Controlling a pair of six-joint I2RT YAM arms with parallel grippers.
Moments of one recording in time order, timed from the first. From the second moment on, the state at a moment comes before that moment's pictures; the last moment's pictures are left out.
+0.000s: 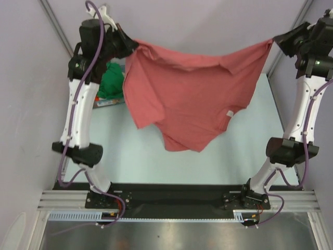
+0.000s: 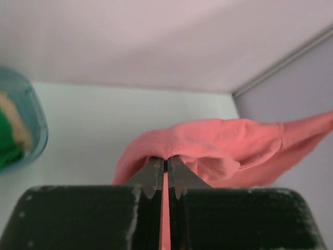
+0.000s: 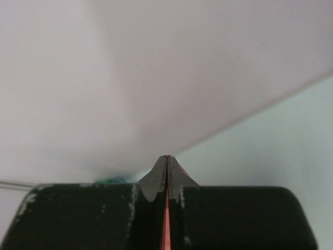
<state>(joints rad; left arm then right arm) -0.31 1.70 2.32 -0.86 0.10 -0.48 -0.27 1.76 2.32 -0.80 -0.27 0.65</state>
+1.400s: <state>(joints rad) -0.19 1.07 1.32 -0.33 0.42 -0.91 -0.24 1.24 2.05 -0.35 -0.18 0.63</state>
